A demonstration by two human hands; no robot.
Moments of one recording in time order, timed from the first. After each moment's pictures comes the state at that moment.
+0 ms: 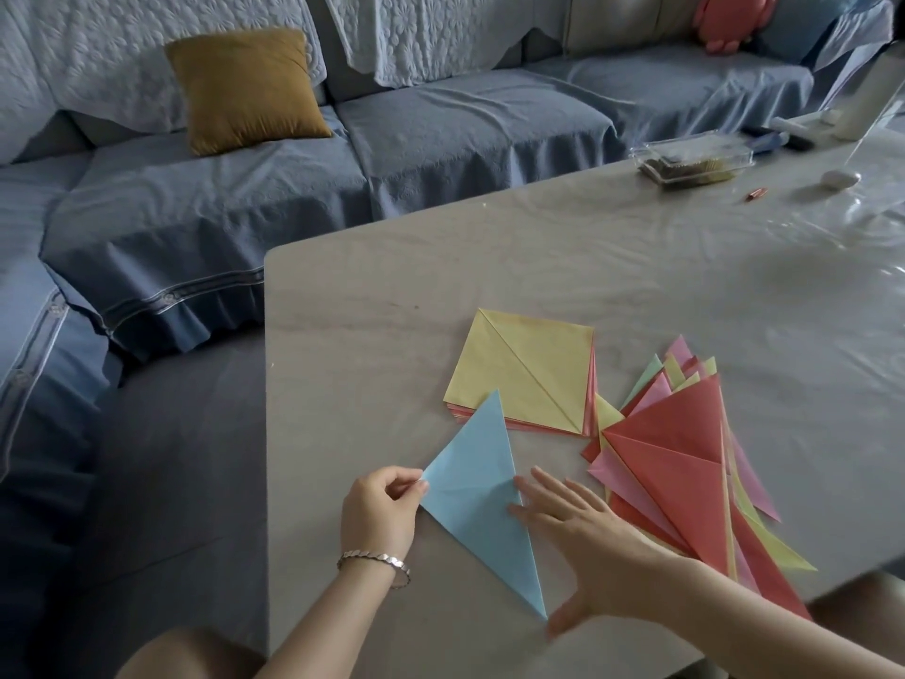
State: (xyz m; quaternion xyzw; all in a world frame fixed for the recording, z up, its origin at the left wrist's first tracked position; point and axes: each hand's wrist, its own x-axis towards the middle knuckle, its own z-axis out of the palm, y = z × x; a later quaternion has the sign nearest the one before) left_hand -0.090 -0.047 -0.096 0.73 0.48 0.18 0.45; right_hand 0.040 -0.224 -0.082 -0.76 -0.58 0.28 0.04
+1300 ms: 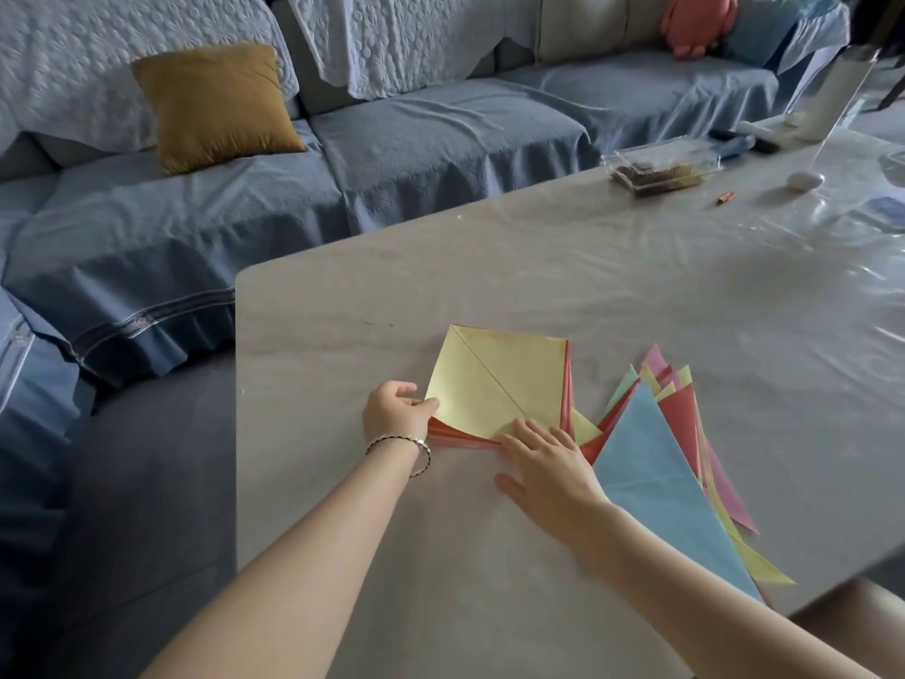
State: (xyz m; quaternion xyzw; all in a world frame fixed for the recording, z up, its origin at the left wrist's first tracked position) left_hand 0.022 -0.009 -0.071 0.71 0.51 0.16 0.45; right_hand 0.082 -0.176 -0.102 -0.86 -0.49 0.06 0.11
